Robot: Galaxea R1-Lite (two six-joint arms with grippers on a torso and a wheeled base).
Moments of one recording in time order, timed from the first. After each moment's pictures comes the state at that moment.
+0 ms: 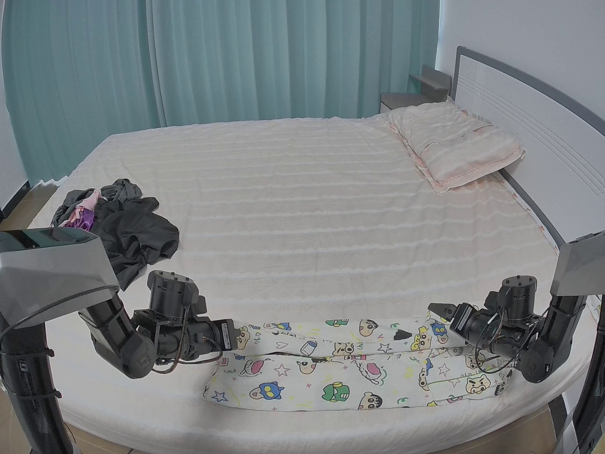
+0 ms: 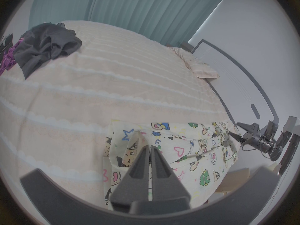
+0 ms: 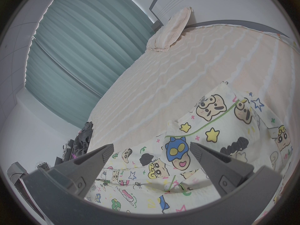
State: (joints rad) left arm -0.34 2.17 -0.61 -0.87 -0.20 -0.44; right arm 0.21 2.18 -0.31 -1.34 0.10 0.73
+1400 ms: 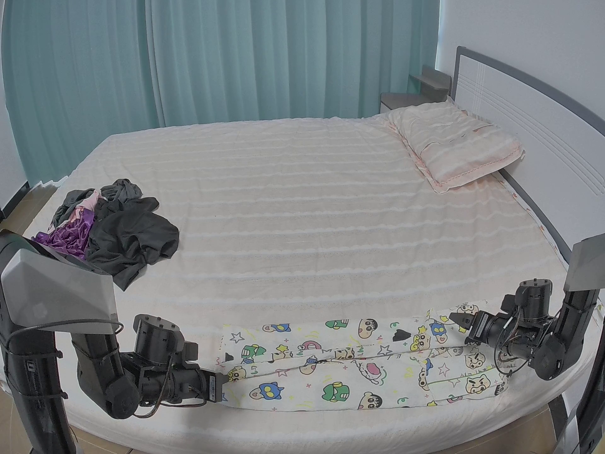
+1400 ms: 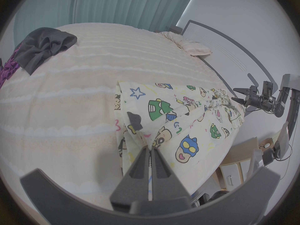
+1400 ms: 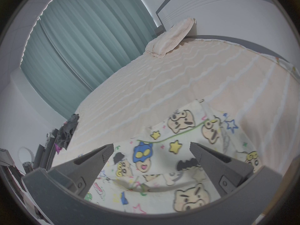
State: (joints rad) left arm -0.35 2.21 -0.28 -1.12 -0.22 -0.25; right arm 0.09 2.16 -0.26 -1.32 0.09 0.49
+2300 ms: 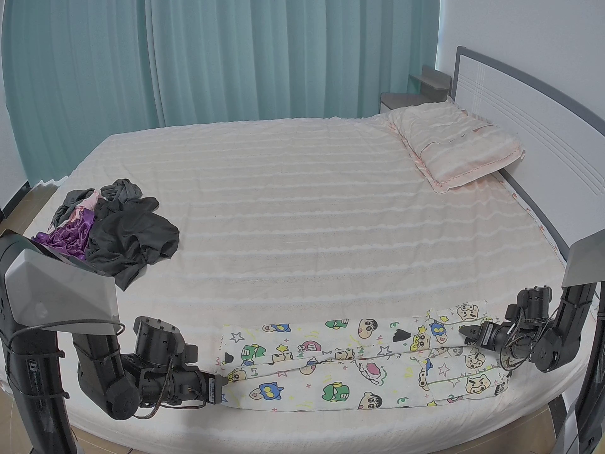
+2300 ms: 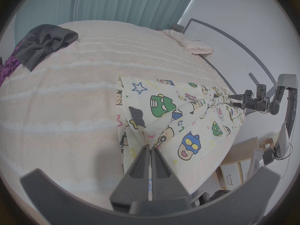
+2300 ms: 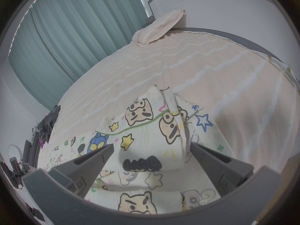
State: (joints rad) left arm -0.35 2.22 -0.27 -1.13 -0.22 -0.25; right arm -0.04 2.27 -0.32 -1.20 0.11 0.37
